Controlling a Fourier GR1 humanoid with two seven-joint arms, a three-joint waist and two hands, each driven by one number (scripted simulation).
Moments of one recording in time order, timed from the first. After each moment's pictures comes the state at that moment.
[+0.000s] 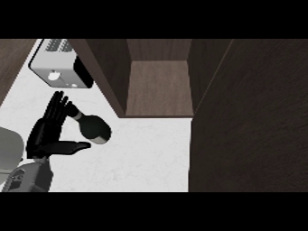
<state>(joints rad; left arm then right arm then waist) -0.19 0.17 0.19 -1.07 0.17 -0.20 -0.34 0.08 -0.05 0.03 -2.40 -0.20 0.21 0.43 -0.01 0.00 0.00</state>
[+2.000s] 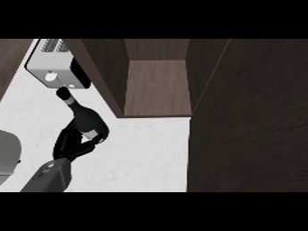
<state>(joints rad) -0.50 0.18 0.27 -0.20 0.12 -0.34 -0.82 0.09 -0.05 -0.02 -2.38 -0.23 0.26 0.38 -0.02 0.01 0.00</state>
